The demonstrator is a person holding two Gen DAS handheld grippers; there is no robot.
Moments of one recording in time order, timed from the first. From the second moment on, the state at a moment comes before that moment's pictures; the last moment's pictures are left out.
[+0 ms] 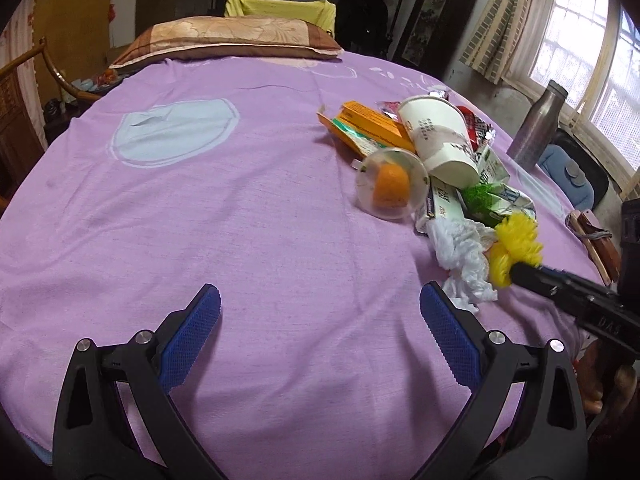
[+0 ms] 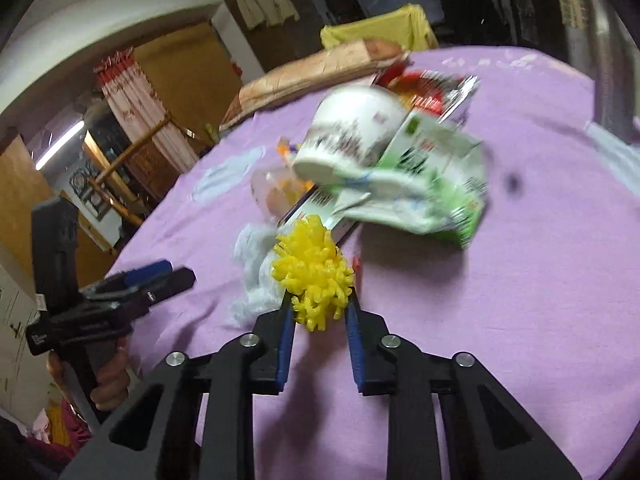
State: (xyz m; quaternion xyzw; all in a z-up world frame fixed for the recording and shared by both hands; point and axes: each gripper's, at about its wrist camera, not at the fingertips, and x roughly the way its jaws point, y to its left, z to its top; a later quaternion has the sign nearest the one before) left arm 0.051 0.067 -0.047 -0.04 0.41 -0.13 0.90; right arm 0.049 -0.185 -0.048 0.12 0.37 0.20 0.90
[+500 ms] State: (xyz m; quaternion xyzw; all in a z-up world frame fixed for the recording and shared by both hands) left arm 0.081 -0.025 -0.047 0.00 0.44 -0.22 0.87; right arm 0.023 -0.269 -0.054 0.17 0.36 0.13 0.91
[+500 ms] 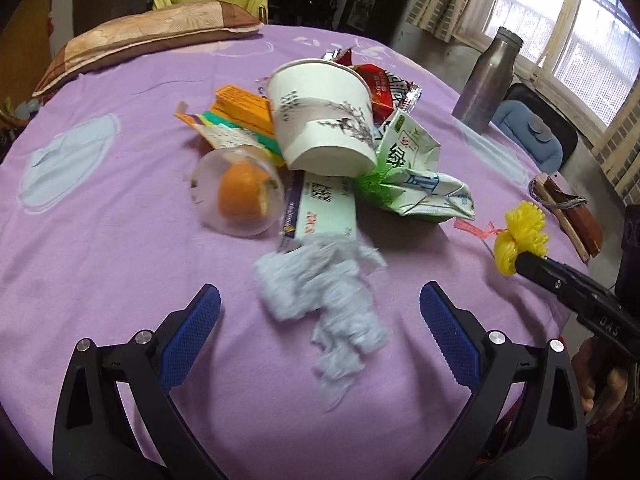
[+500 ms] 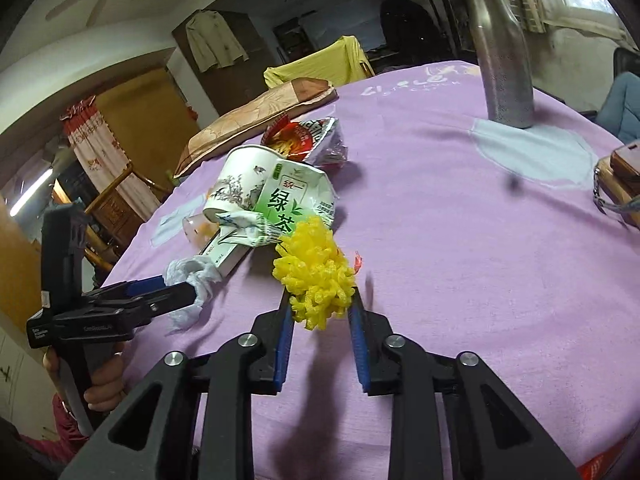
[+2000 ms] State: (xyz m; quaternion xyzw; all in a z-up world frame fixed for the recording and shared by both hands) left arm -0.002 -0.079 0.013 0.03 0.36 -0.33 0.87; right arm -0.093 -0.337 0.011 0.18 0.24 0.04 0.95
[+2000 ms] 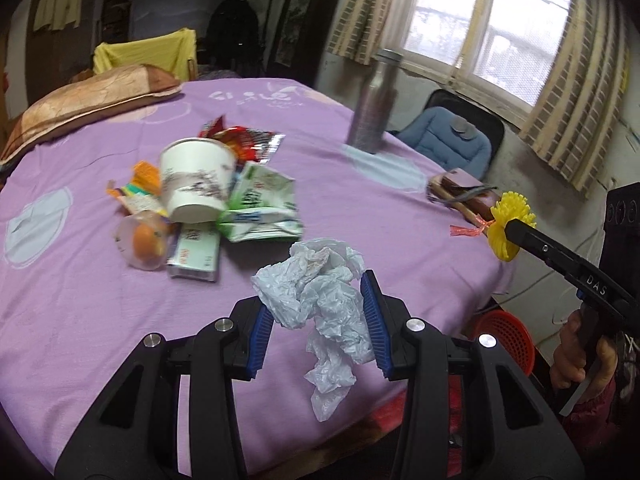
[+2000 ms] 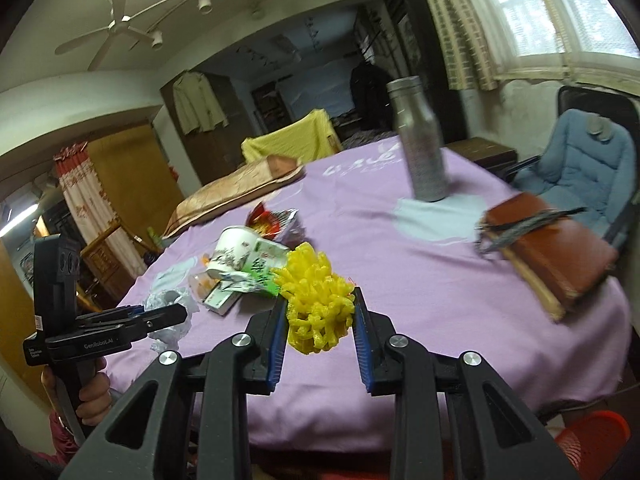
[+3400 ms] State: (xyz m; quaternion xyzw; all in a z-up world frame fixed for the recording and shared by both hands) left arm -0.174 -0.435 -0.071 0.26 0.41 -0.60 0.64; right arm -0.332 -0.576 -0.172 0.36 0.28 -0.29 0.84
